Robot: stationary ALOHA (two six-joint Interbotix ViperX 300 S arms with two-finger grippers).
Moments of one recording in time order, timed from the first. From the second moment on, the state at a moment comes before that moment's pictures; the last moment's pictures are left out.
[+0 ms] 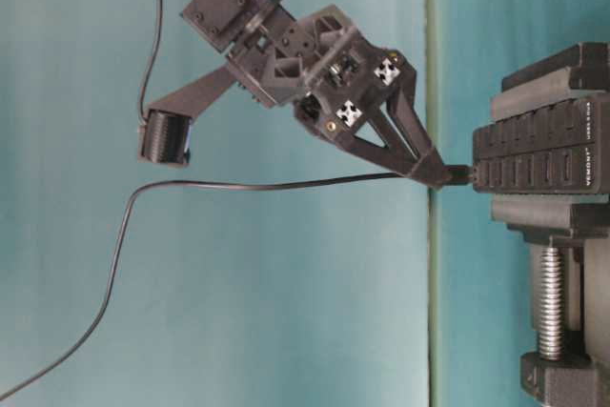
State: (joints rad) left arm 0.00 -0.95 1.15 0.01 0.17 -0.02; right arm -0.23 0.08 0.56 0.01 0.12 -0.08
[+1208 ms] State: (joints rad) left arm 0.00 -0.98 1.15 0.01 0.19 -0.02; right arm -0.23 0.10 0.55 0.01 0.13 -0.08
